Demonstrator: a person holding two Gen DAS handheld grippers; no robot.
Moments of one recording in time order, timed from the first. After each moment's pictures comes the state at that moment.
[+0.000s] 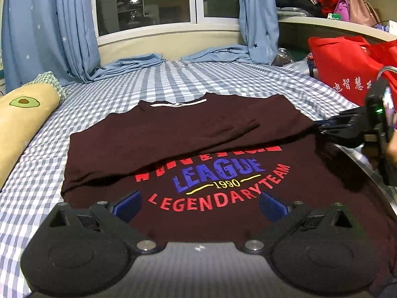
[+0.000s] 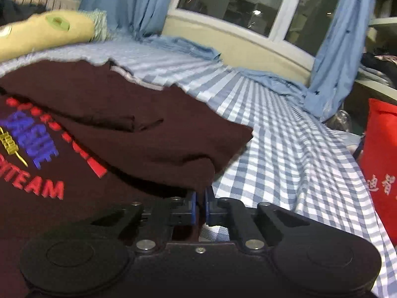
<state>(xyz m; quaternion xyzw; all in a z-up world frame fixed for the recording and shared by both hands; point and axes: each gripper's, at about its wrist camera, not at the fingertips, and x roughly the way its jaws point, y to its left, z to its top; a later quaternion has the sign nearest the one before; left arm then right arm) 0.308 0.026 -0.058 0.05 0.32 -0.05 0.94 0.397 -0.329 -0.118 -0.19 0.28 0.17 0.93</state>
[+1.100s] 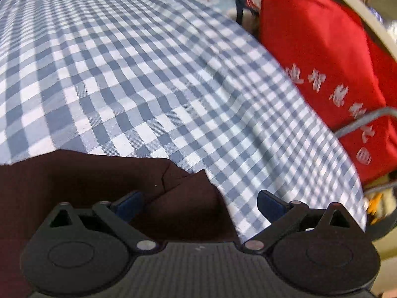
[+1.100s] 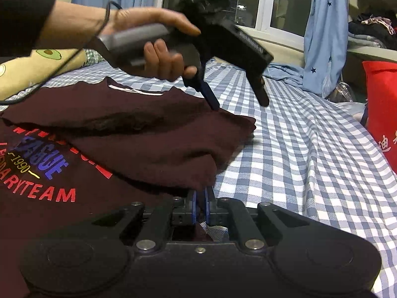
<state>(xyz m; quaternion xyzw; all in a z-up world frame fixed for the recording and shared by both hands) 0.760 -0.164 -0.113 0.00 0.54 -0.35 0.76 0.389 -0.346 -0.130 -0.09 0.30 0.18 0.93</state>
